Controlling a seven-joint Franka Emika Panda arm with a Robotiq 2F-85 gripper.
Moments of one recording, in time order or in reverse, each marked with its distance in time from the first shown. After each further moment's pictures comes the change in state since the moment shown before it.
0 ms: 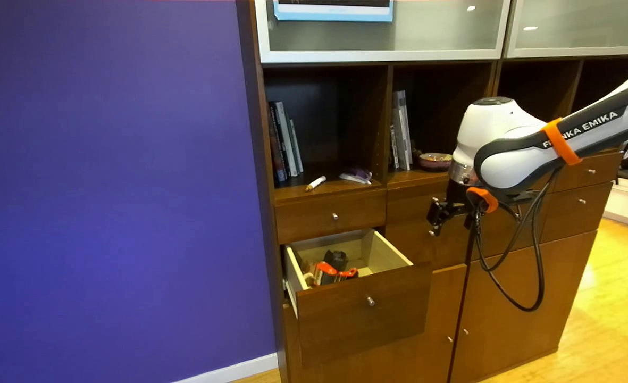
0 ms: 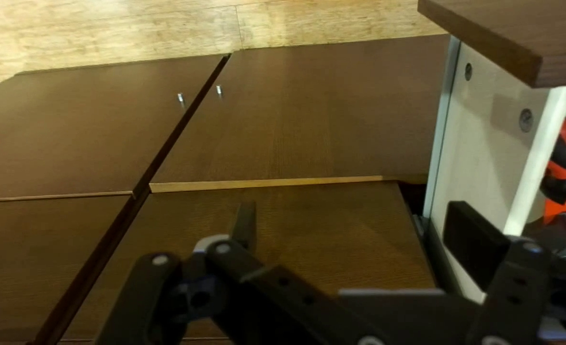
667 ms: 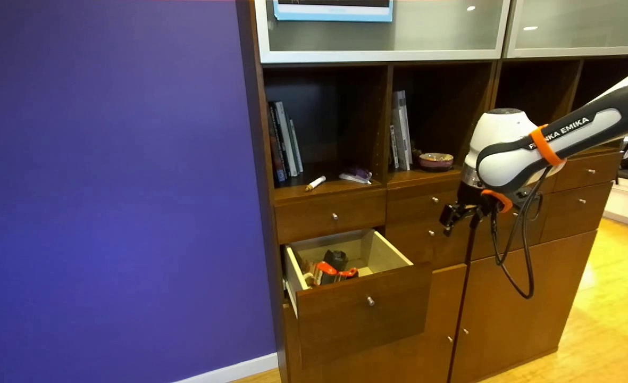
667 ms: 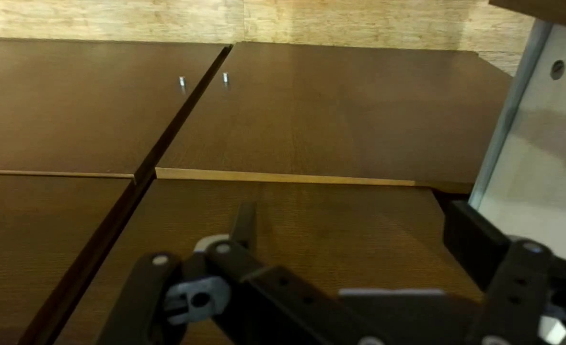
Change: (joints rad) arm -0.093 0.089 -0.036 0.034 0.112 0.068 -0.316
